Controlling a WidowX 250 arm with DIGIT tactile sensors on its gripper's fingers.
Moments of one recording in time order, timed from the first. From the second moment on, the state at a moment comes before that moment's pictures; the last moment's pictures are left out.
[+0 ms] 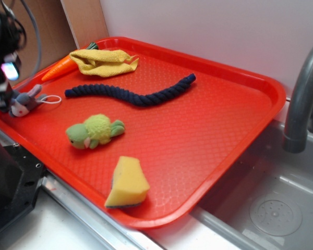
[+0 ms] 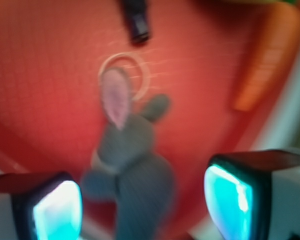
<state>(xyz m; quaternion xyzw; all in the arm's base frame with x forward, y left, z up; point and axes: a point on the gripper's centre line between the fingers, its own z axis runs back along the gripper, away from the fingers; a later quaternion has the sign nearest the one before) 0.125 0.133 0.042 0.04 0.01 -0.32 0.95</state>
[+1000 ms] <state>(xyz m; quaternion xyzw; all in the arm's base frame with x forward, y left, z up) 0.188 0.052 0.114 0.02 0.00 -0.22 0.98</state>
